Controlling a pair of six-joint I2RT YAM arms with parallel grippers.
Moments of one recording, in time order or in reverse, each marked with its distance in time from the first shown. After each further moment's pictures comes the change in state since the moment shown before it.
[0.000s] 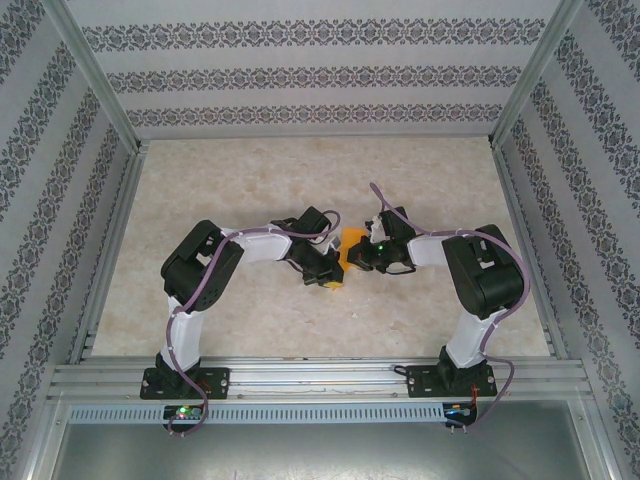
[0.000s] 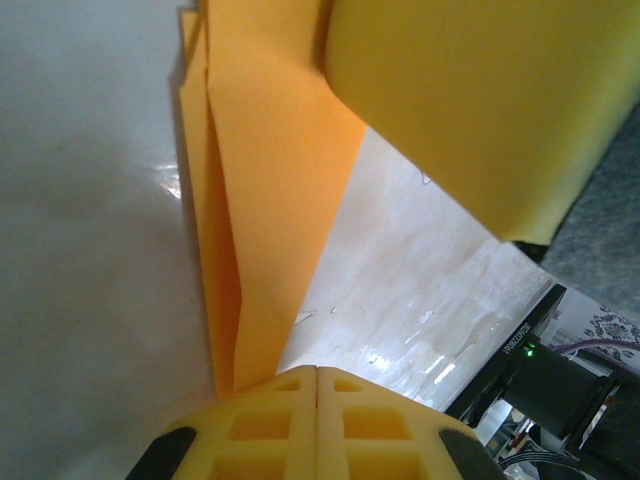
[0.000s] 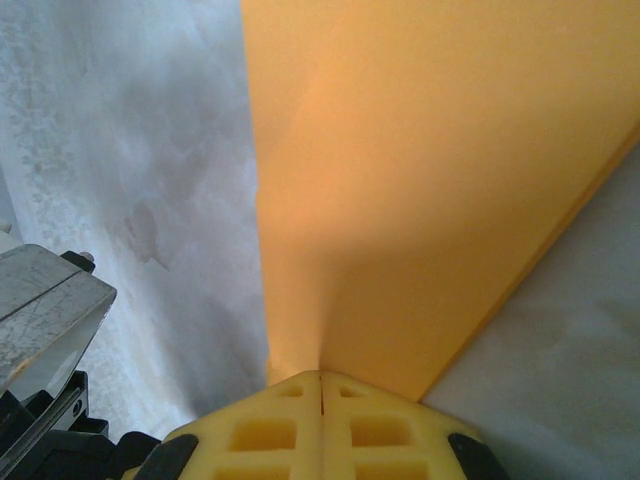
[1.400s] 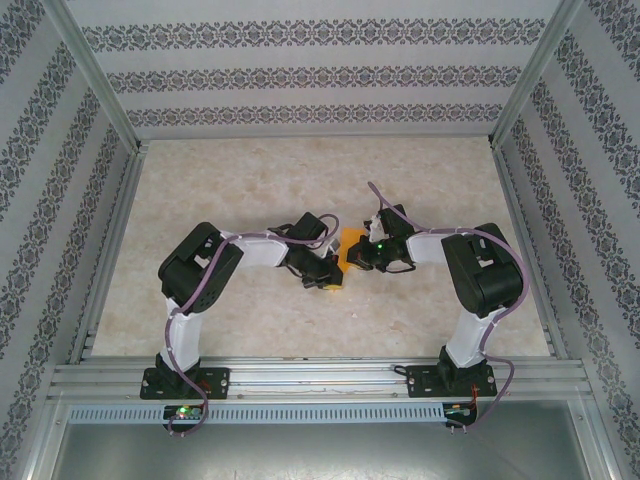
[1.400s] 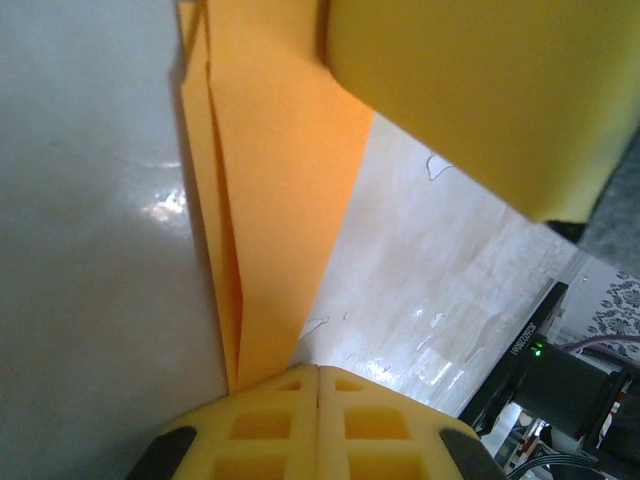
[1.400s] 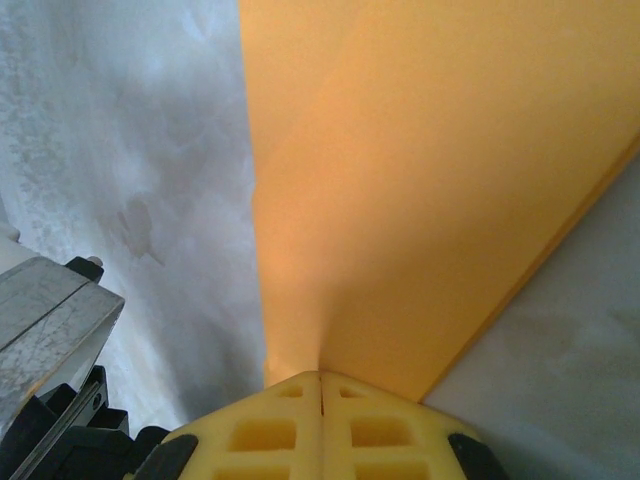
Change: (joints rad) left arm -0.006 -0.026 -0.103 0.147 -0.003 -0.004; right arm 0.000 0.013 0.033 -0.059 -0.004 -0.034
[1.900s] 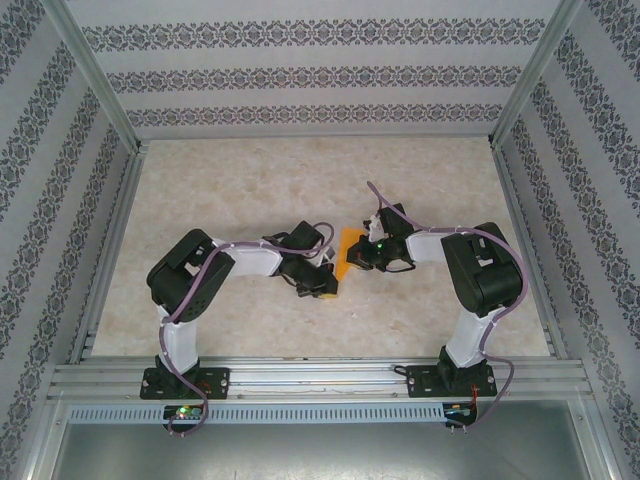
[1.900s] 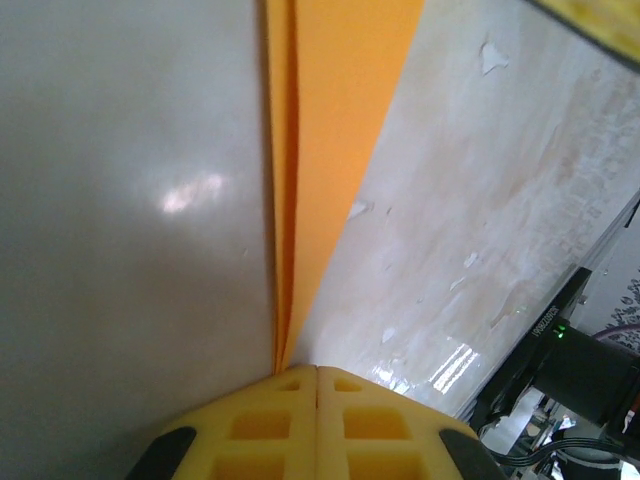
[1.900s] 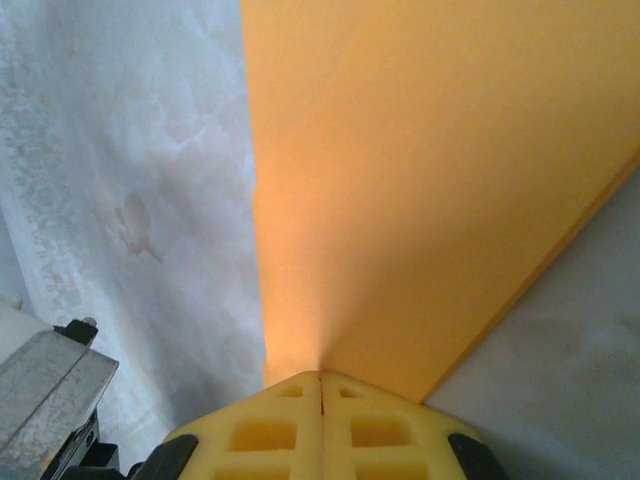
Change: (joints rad) left arm -0.026 -0.095 -0.103 -0.003 -0.040 -0.042; right arm 0.000 0.004 0.012 -0.021 -0.002 -0.018
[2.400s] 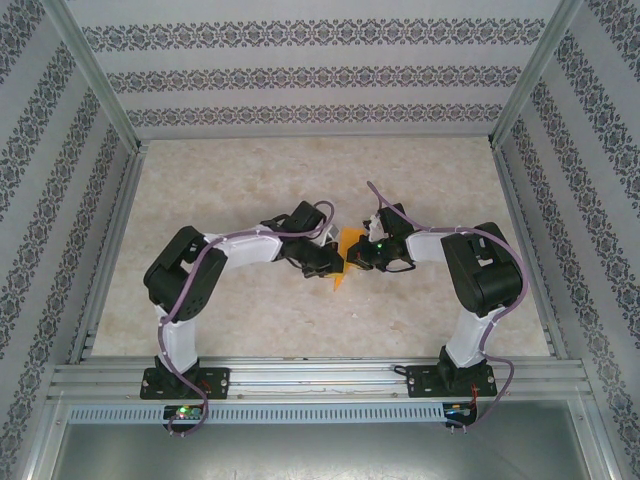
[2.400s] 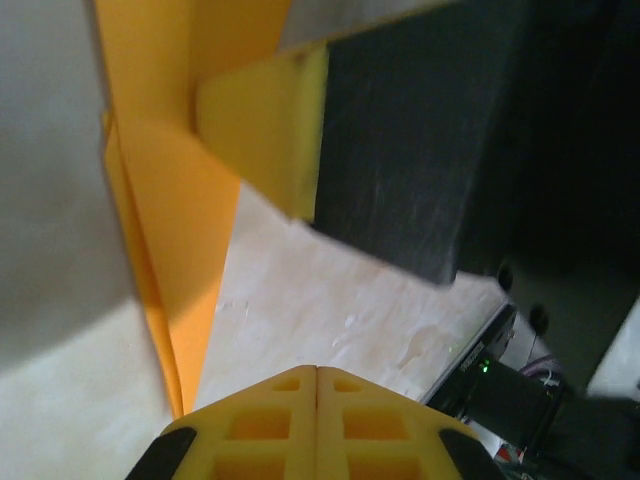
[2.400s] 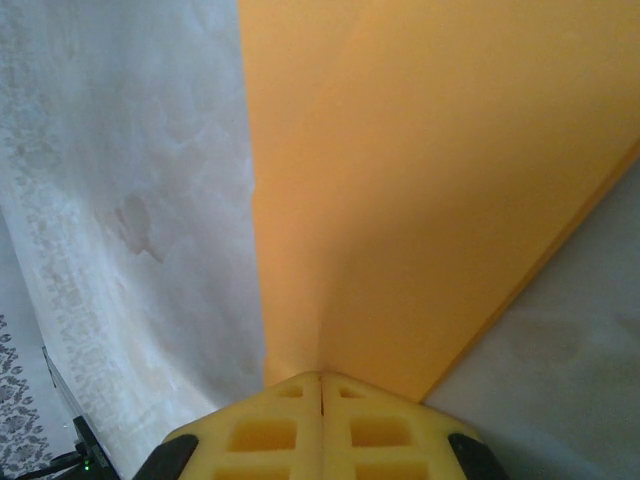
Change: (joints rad) left arm 0.043 0.022 0.162 -0.034 -0.005 -0.011; right arm 0.000 0.001 0.002 -0.003 -0.001 0.000
